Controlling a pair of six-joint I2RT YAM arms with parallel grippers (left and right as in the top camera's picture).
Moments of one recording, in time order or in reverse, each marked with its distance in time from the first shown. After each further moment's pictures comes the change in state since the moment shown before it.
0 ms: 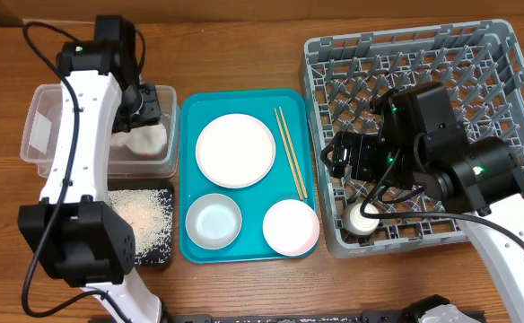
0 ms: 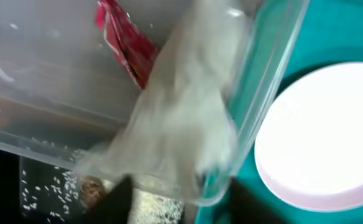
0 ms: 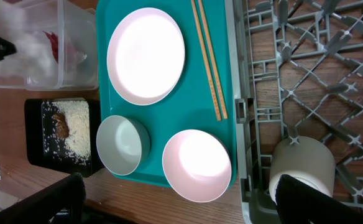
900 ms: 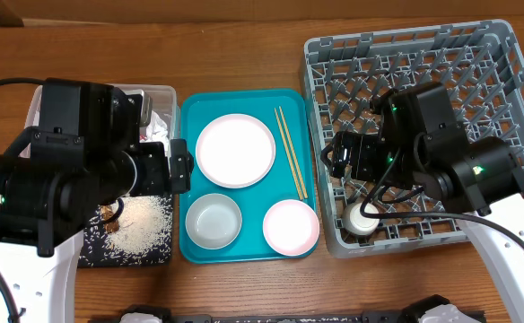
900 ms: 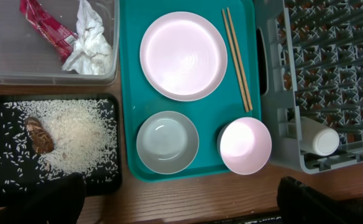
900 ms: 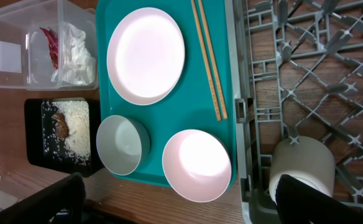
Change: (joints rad) left arm -0.174 -0.597 0.013 -0.262 0.235 0.001; right arm 0.000 0.000 0.000 0.000 0.000 0.000
